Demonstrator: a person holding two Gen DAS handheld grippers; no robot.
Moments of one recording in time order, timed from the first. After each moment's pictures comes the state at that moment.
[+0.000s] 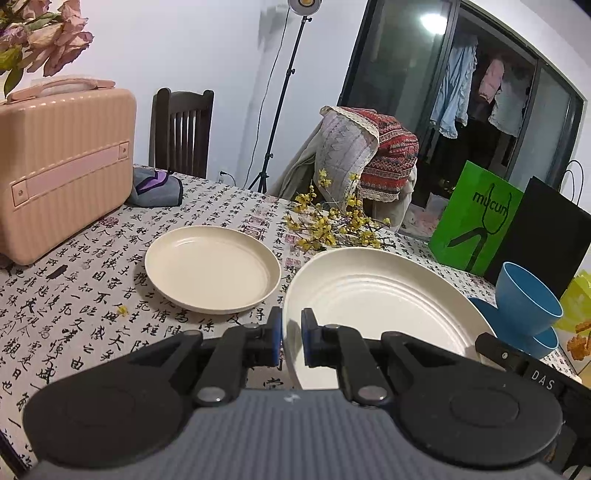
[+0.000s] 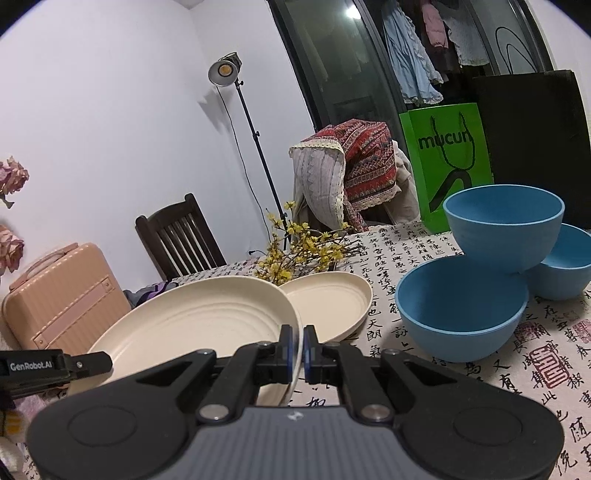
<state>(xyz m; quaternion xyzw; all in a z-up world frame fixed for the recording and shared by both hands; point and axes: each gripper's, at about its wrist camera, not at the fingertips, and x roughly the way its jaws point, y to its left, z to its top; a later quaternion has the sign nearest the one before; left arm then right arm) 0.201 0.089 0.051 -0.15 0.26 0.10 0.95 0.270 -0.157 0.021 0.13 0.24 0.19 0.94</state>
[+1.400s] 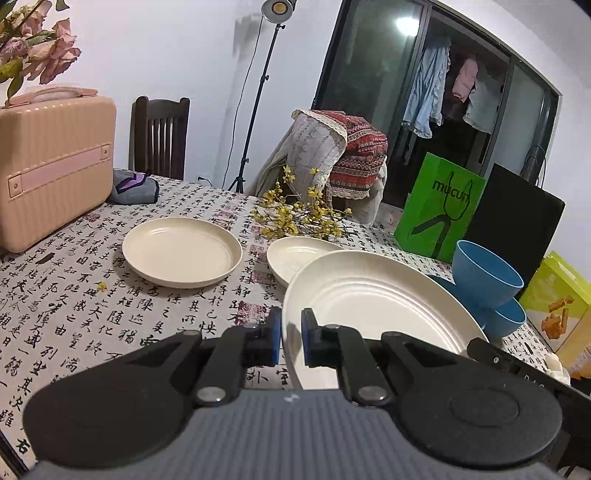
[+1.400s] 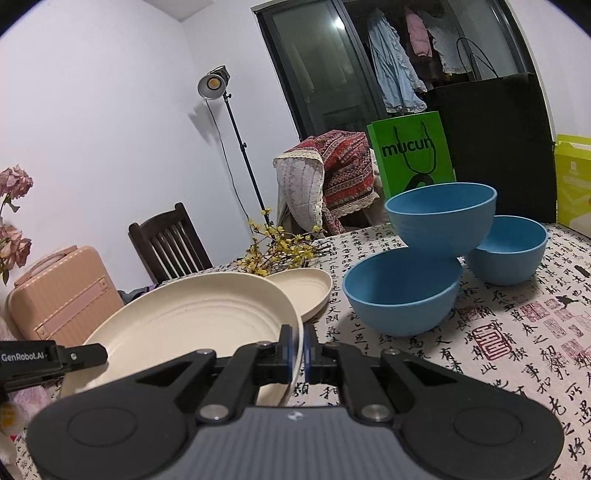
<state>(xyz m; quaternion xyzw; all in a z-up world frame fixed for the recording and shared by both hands) 0.154 0.034 0.050 -0.14 0.24 0.07 0.96 0.216 -0.209 0.011 0.14 0.22 0.17 0.95</state>
